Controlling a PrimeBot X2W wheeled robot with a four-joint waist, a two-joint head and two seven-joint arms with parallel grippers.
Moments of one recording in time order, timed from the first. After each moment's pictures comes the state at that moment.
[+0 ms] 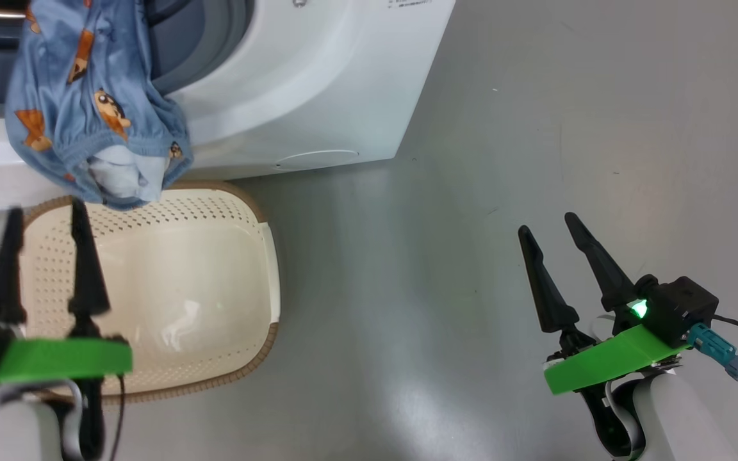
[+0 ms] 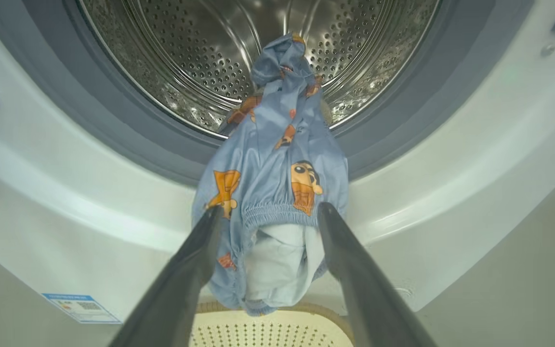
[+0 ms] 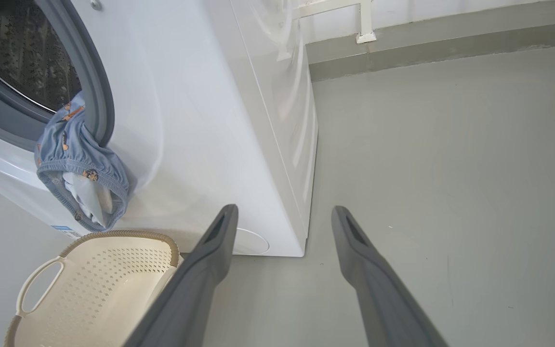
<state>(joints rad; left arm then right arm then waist) -0.30 0.06 0.16 0.11 -0.18 -0.09 -0.26 -0.26 -0.11 0.15 0.14 0.31 0.13 -0.26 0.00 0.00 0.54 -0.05</state>
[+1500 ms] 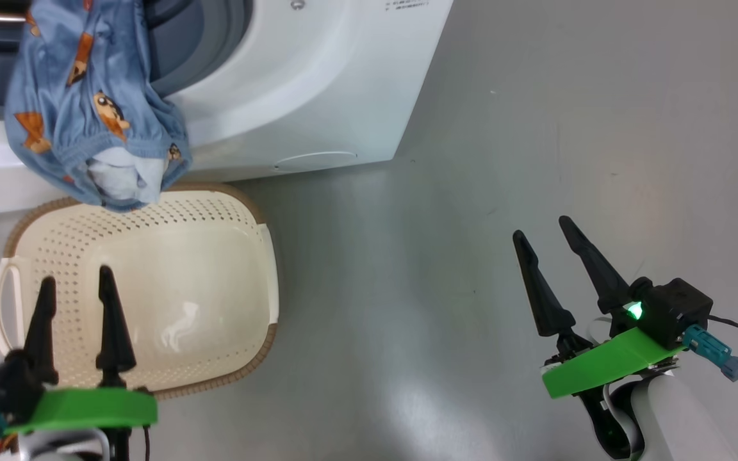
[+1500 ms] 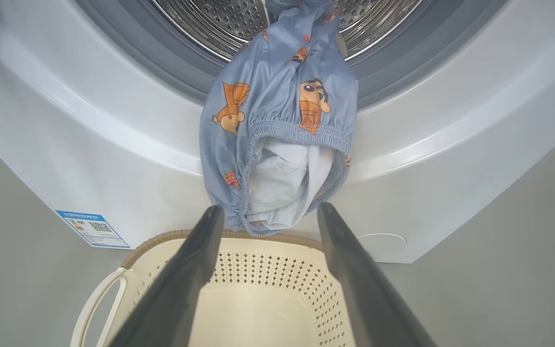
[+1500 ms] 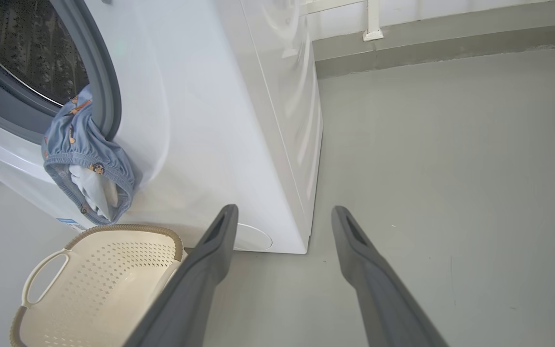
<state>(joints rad) -0.12 0.04 0.10 0.07 -0.23 0.00 -0.26 -0.26 -0.13 0.17 0.15 0.32 0.13 -0.26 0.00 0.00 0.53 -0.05</state>
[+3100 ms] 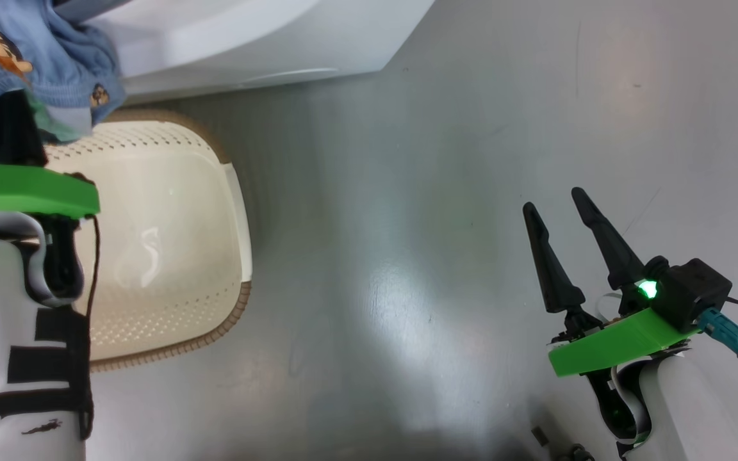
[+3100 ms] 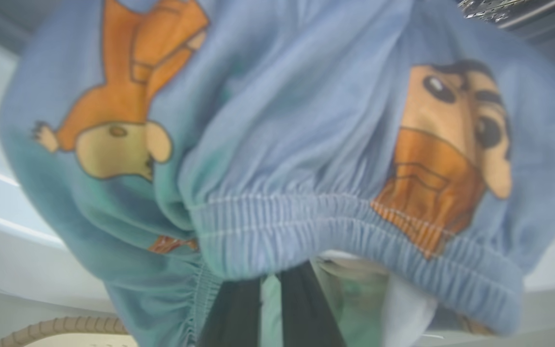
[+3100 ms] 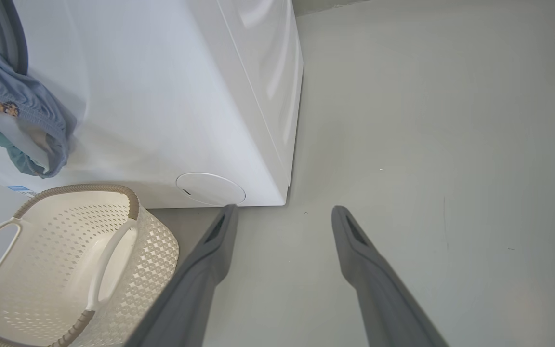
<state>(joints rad) -0.77 0.08 0.14 0.54 -0.34 -0.13 -0.26 -0.30 -0.12 0.15 0.11 0.31 0.13 -0.26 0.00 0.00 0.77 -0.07</state>
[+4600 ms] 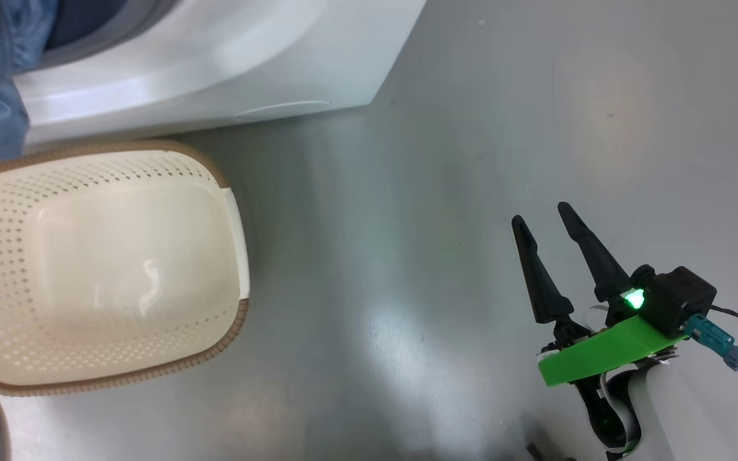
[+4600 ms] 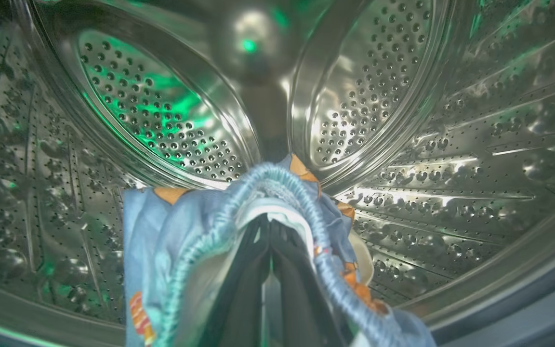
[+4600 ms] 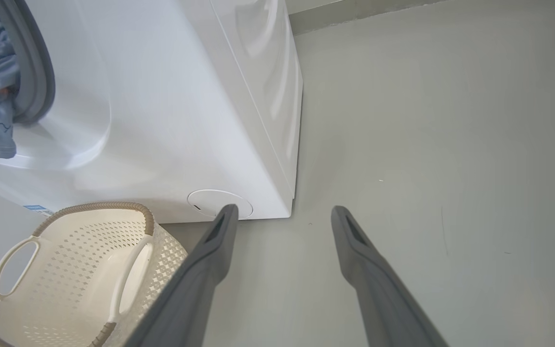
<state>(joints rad) -1.20 0.24 -0.03 0.77 -0.27 -0.13 -0.25 -0.29 -0.11 0.17 0.15 0.35 0.13 -0.26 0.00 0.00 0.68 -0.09</state>
